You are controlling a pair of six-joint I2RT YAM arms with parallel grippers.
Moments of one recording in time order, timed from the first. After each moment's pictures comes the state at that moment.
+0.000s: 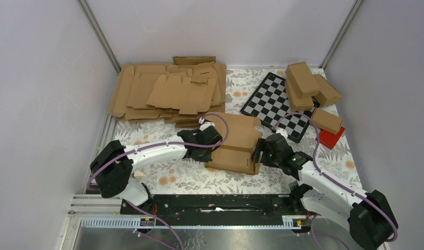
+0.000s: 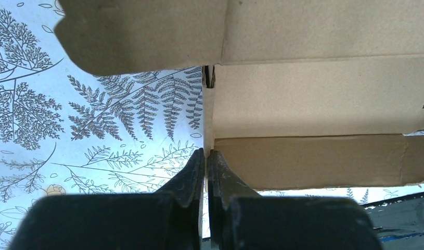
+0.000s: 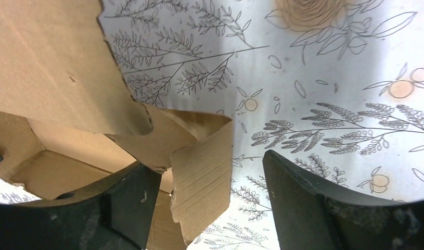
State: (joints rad) left arm -0.97 1.51 0.97 -0.66 -0.23 -0.76; right arm 0.59 0.94 0.41 -0.38 0.09 0.73
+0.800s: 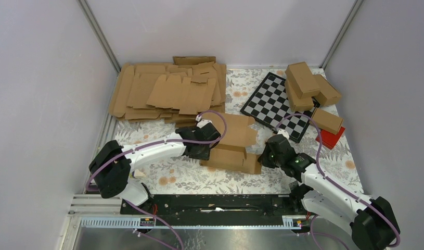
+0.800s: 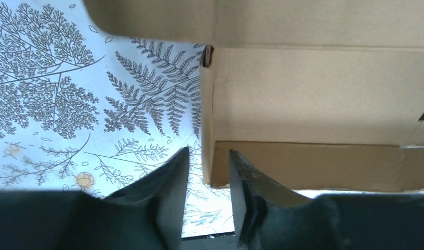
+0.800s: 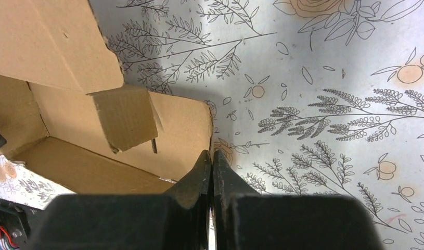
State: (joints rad) left arm -0.94 1.50 0.99 -0.74 -0.26 -0.76; right arm 0.59 0.87 0.41 -0.43 0.09 0.76
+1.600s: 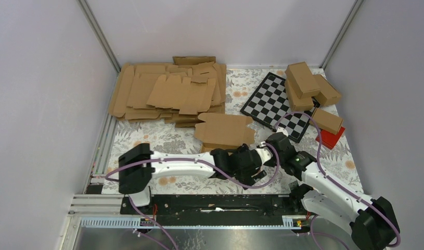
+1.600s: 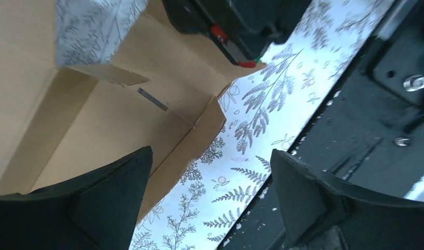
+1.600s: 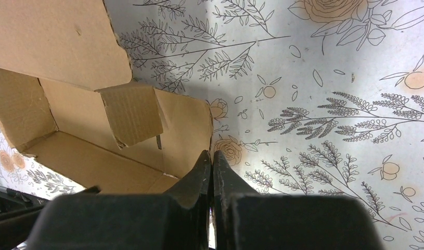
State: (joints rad) left arm -1.35 1.69 1.25 -0.47 -0.23 -0.25; right arm 0.59 0.87 0.45 -0.46 0.06 0.74
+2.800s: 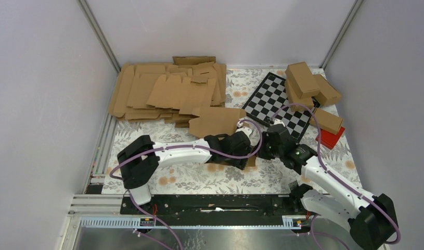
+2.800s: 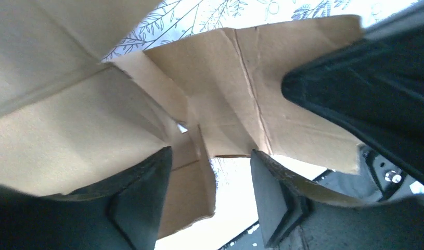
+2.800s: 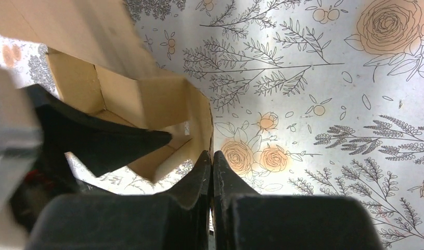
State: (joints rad) left arm -1.16 1.76 1.18 -0.38 -0.12 -0.60; right arm 0.59 0.91 0.58 -0.47 -0.02 0.75
